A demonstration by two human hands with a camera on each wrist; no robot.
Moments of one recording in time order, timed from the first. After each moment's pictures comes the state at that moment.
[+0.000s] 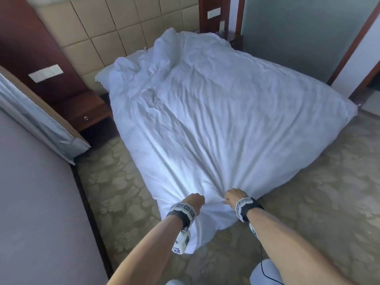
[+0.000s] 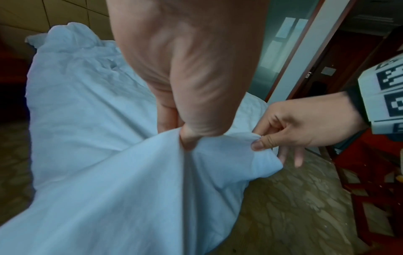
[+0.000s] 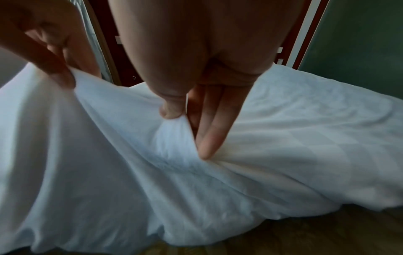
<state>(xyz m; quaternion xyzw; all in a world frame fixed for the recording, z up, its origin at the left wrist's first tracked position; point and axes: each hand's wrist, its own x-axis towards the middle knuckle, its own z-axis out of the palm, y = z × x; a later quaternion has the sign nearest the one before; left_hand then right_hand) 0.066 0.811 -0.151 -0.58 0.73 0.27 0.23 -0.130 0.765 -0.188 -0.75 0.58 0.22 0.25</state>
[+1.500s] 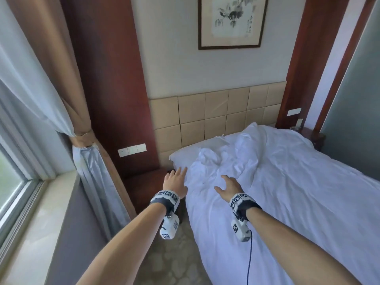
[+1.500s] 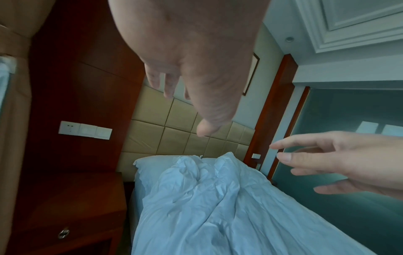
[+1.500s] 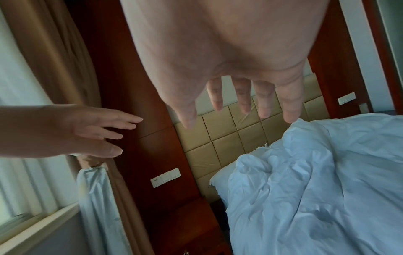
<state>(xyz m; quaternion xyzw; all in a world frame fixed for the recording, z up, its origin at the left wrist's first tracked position) 0.793 0.305 0.155 -0.77 0.64 -0.01 -0.08 0.567 0.212 0.117 -0.77 0.56 -0.15 0.27</state>
